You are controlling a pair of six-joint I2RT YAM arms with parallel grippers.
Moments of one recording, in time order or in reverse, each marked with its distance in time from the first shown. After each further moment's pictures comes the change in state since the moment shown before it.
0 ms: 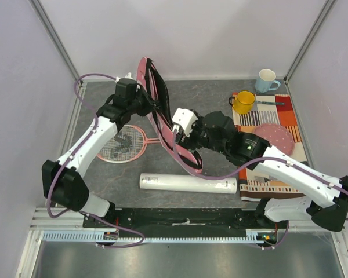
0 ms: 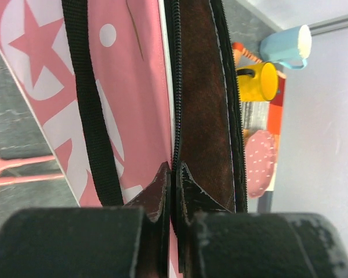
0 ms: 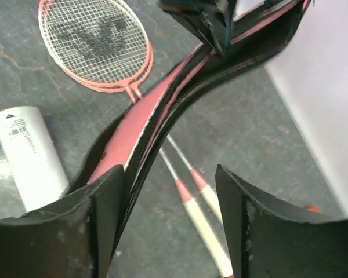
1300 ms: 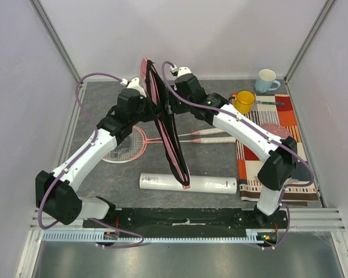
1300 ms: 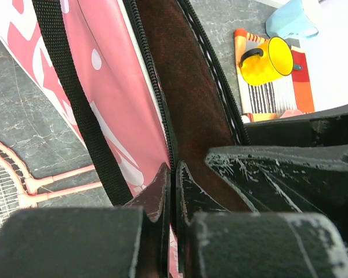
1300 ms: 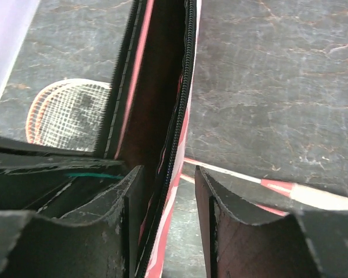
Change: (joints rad) left arm -0.092 -0.154 -0.183 0.128 -0.097 0.250; right arm -0.244 0.563 0.496 -0.099 0.003 0.794
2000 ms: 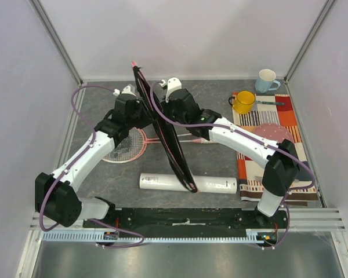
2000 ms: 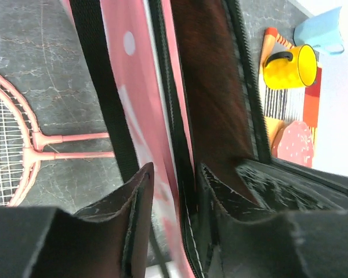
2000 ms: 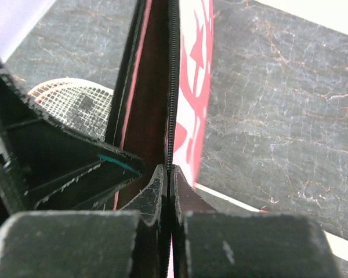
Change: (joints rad) left arm 0.042 -0.027 -0.082 -0.060 -0.015 -0.167; right arm 0.094 -0.049 -0.231 0.292 0.099 -0.172
